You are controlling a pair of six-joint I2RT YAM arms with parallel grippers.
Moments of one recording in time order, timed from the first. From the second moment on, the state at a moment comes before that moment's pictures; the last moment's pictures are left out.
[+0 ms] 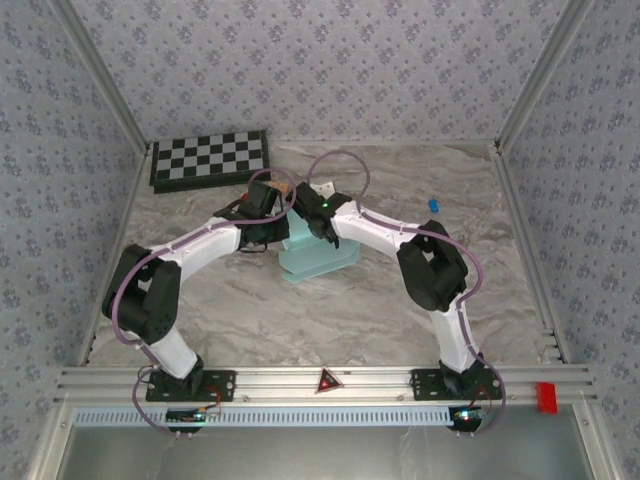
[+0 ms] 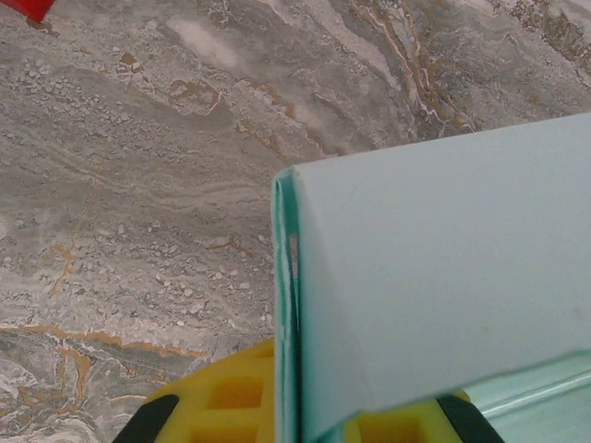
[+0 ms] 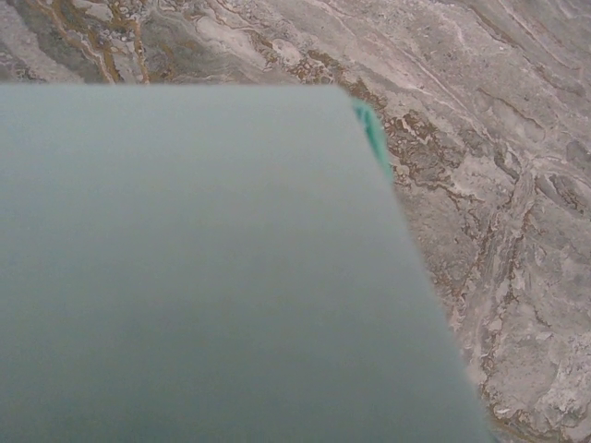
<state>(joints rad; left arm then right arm) -0.51 1.65 1.10 -0.37 0.01 -0.60 0.78 2.09 1.67 -0.77 0.63 0.40</state>
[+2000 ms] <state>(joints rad) -0.53 1.66 1.10 -0.32 0.01 -0.70 0.71 1.73 1.51 -0.66 0.38 0.35</state>
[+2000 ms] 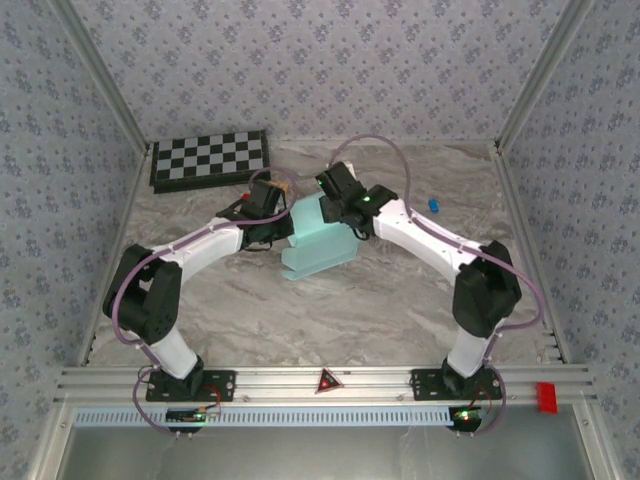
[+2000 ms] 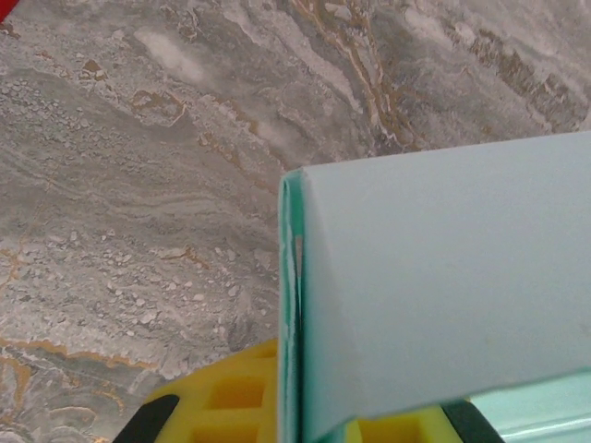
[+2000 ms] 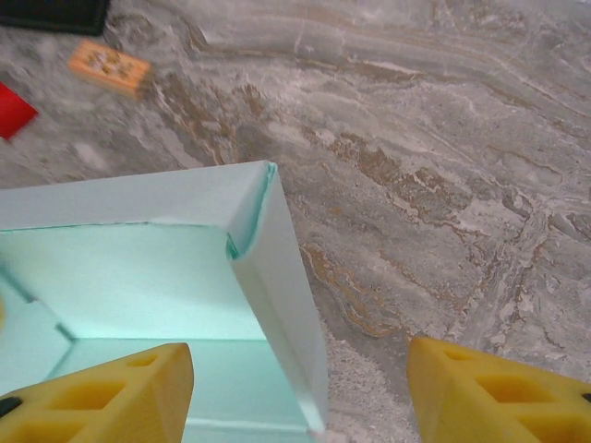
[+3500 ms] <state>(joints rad) -0.60 1.61 1.13 -0.56 -0.25 -1.38 0.67 1.44 1.12 -0.40 -0.07 0.80</state>
